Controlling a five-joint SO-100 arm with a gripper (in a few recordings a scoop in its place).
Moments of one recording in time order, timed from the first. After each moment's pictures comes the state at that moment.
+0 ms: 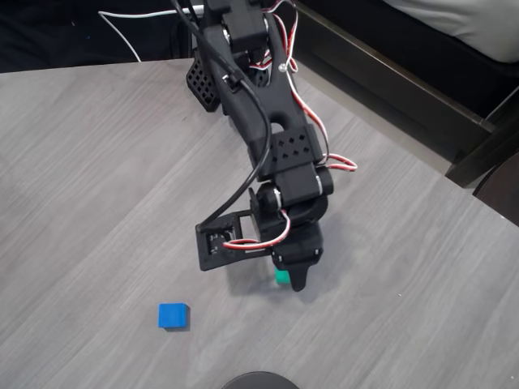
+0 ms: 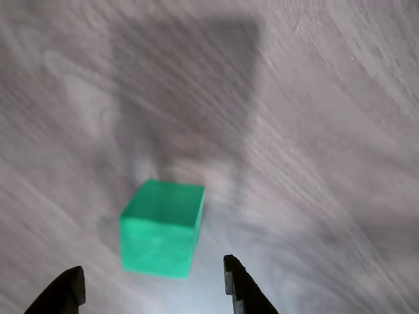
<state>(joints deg) -11.8 75.5 85.7 69.1 8.7</state>
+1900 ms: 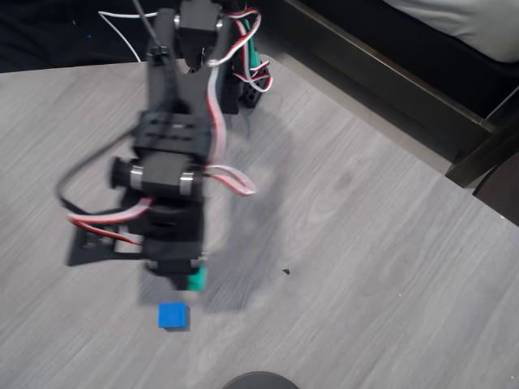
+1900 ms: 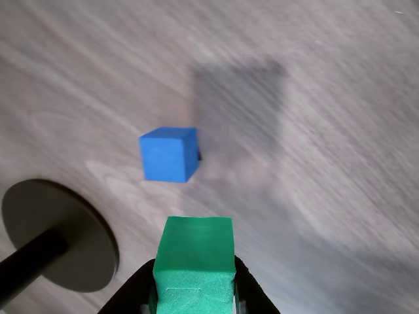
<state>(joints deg) 14.3 80.5 76.2 73.8 -9.5</state>
